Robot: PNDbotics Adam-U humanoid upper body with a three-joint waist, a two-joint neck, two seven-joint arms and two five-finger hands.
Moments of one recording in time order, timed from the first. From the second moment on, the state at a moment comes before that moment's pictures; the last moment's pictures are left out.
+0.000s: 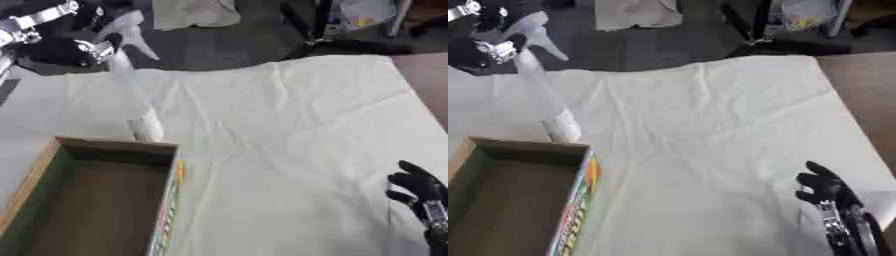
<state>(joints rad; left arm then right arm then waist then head) -1.24 0.61 -0.23 -1.12 -0.15 -0.09 -0.53 0.00 -0.27 0.00 -1.99 0.00 -0.15 -0.19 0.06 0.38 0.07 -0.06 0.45</state>
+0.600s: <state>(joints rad) -1.24 0.60 -0.23 -1.12 -0.13 -0.09 -0.50 -0.01 -0.27 0.00 -1.99 0.00 -0.14 -0.19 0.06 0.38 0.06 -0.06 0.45</state>
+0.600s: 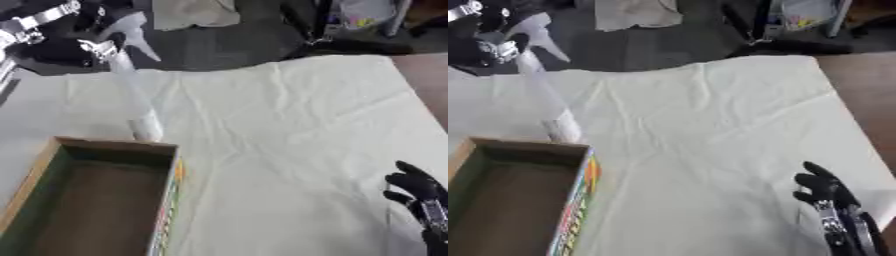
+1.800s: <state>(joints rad) -1.24 0.59 -0.23 -1.12 -0.13 -0.11 -0.50 -0.01 -0.26 0.00 -1.99 -0.01 -0.13 -0.19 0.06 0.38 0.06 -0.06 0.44</state>
